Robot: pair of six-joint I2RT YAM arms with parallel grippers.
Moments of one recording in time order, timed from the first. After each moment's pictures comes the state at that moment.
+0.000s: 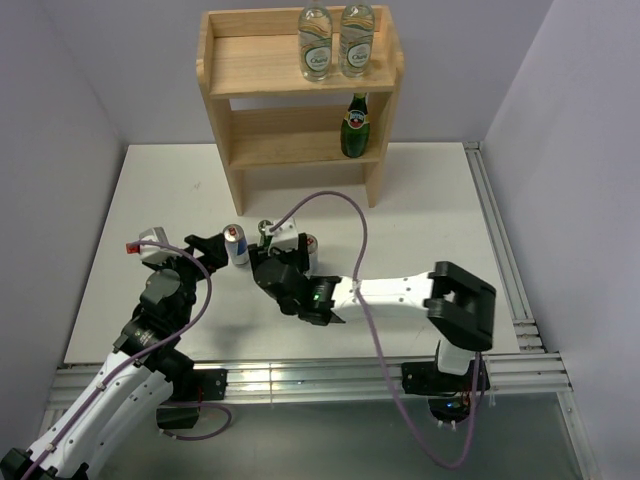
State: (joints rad) left arm -0.52 0.44 0.38 -0.05 -0.52 -0.62; right arm 1.24 1.75 1.09 0.21 0.93 0.43
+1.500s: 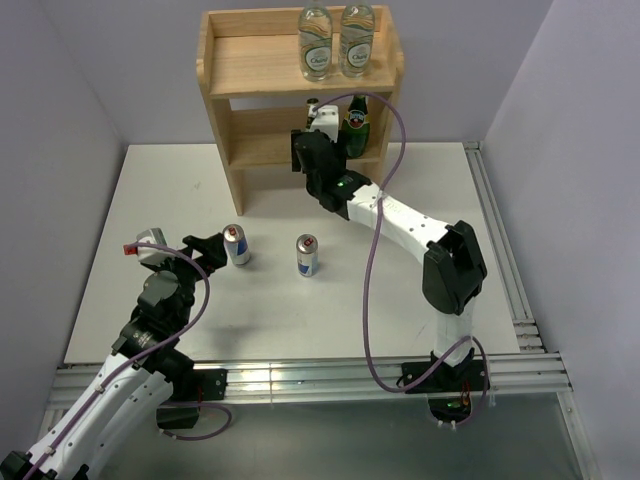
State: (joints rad) left arm -0.52 0.41 0.38 -0.05 -0.52 -0.62; right arm 0.72 1.89 1.66 -0.10 0.70 0.25
